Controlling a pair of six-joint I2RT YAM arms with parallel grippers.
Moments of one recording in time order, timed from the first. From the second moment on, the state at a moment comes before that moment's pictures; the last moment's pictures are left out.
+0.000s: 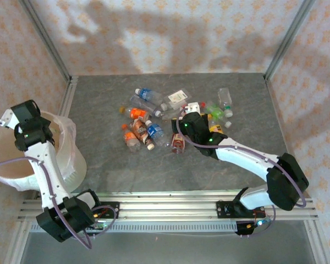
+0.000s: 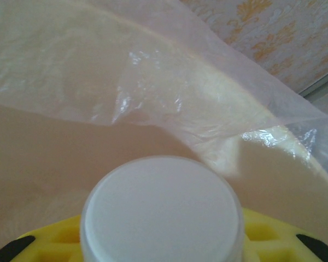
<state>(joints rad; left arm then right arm) 0.62 1.07 1.15 -0.78 -0.31 -0.60 0.75 1.37 0.88 -0.07 0.47 0.29</state>
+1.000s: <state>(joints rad) 0.61 1.13 1.19 -0.85 -0.29 -0.68 0.75 1.41 0.89 -0.07 0.41 0.29</state>
